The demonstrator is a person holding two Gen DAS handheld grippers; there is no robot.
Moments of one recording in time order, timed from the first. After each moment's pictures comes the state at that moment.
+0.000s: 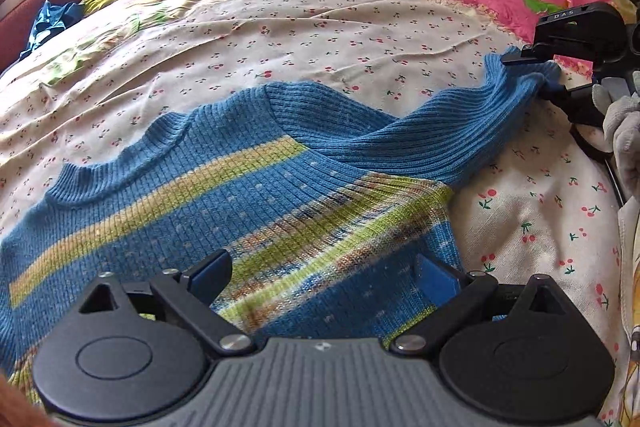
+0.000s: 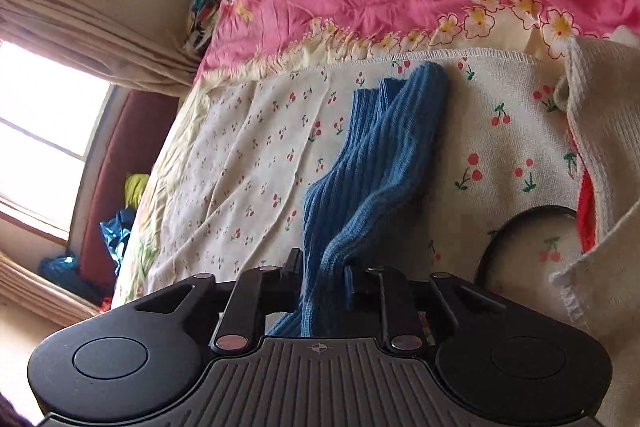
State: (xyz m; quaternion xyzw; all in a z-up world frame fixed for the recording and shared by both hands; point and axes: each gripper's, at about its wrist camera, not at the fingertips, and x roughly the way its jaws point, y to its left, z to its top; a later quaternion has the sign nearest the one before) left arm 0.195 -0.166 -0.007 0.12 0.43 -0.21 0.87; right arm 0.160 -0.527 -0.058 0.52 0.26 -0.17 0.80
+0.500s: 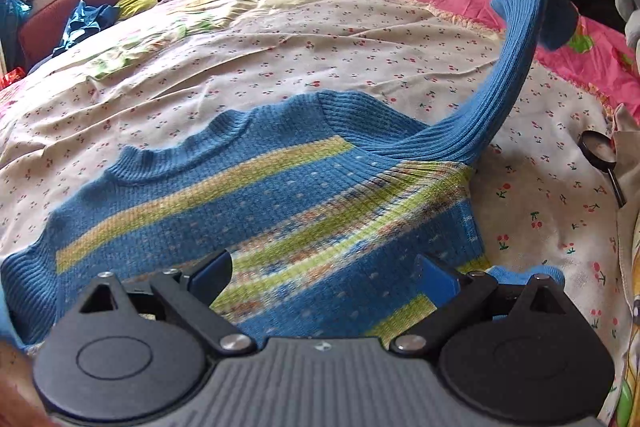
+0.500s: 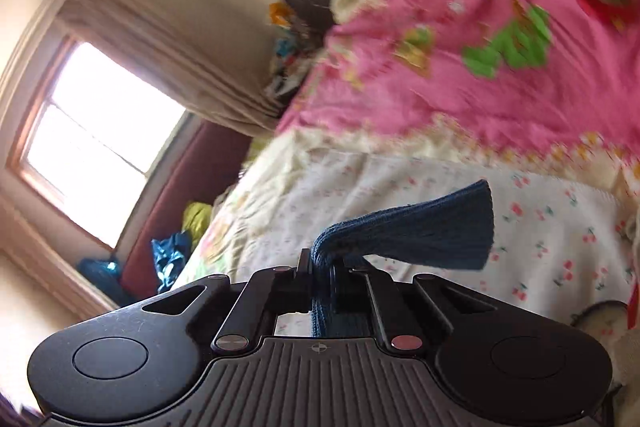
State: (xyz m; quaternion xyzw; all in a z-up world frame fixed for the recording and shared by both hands) left arm 0.166 -0.120 0.012 0.10 0.41 -0.17 0.89; right arm 0.160 -0.494 0.042 0.43 0.16 -0.10 0.88
